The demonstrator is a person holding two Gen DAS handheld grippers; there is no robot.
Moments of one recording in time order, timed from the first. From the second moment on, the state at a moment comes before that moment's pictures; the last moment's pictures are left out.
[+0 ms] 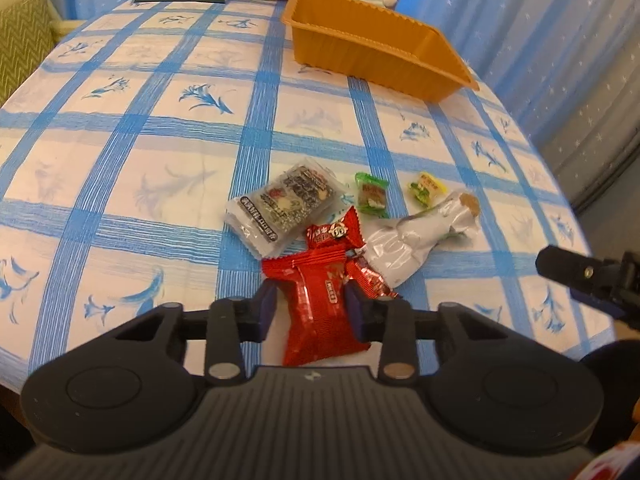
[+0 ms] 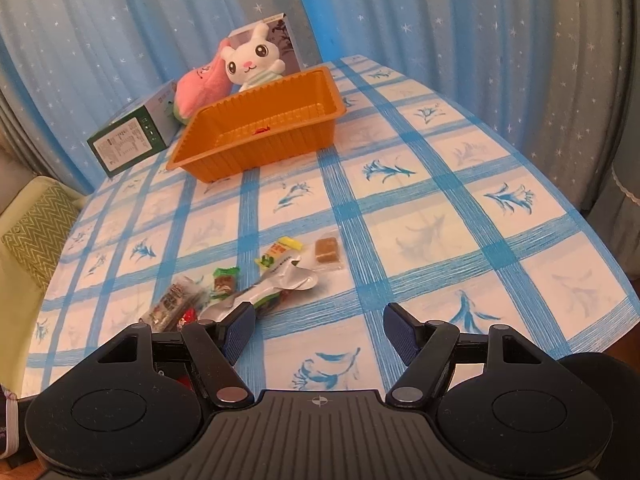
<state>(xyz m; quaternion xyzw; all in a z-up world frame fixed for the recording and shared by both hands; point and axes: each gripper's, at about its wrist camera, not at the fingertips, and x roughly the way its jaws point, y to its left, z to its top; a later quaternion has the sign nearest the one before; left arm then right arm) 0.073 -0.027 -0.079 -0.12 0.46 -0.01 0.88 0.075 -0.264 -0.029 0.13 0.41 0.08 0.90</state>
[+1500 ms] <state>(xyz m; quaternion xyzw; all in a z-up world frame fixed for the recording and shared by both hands) 0.066 0.044 -0.047 -0.11 0.43 0.02 0.90 0.094 -0.145 -0.080 -0.08 0.42 0.25 0.87</state>
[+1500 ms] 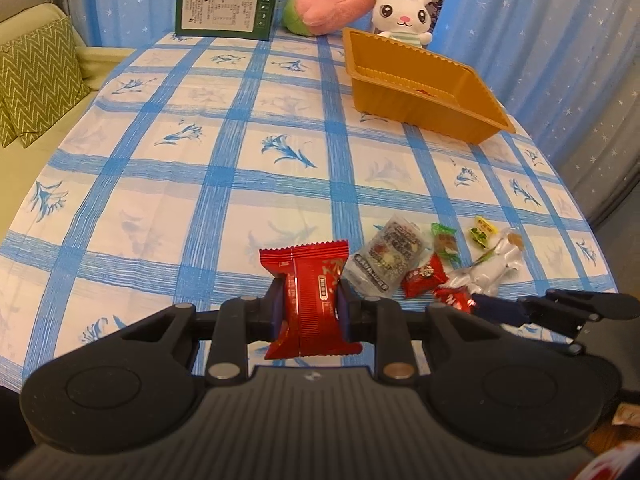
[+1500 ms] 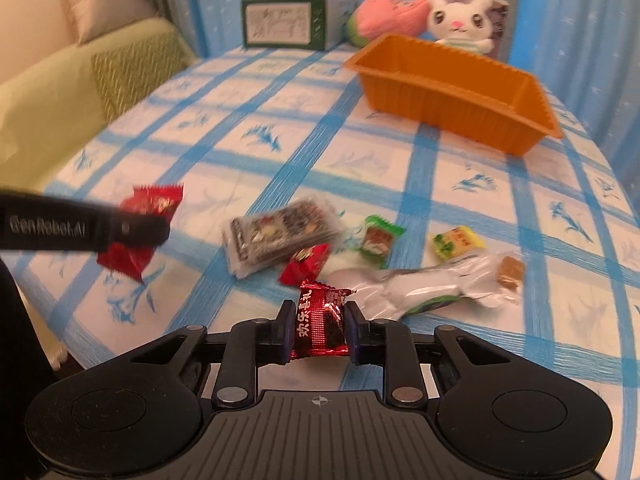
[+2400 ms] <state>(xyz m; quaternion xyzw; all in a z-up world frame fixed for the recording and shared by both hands) 0.057 0.006 -0.008 -0.08 0.41 -0.02 0.91 0.080 -0.206 -0.024 0.02 0.39 0.17 0.90</state>
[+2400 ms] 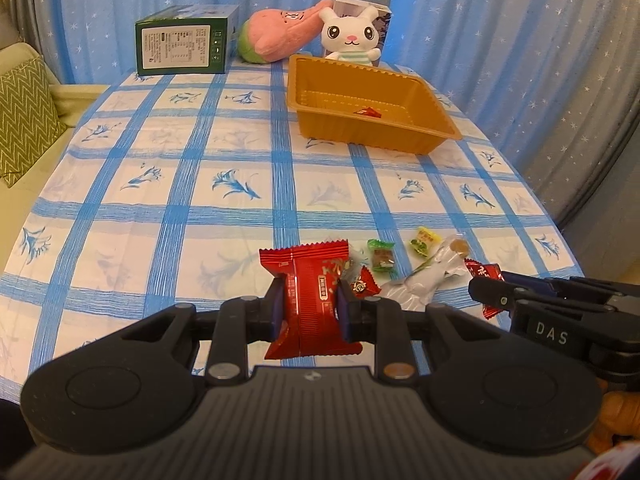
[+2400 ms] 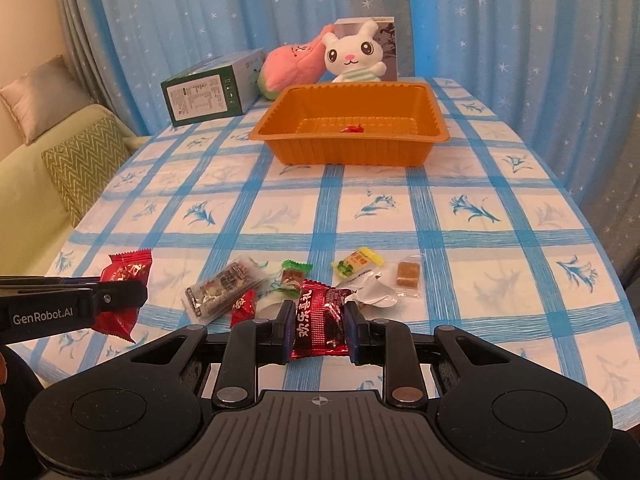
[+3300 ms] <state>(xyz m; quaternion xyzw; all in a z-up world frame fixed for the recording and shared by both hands) 0.105 -0.007 0.003 -0.06 0.40 -0.05 0.92 0.123 -0.231 -0.003 0.02 0.37 0.14 0.92</state>
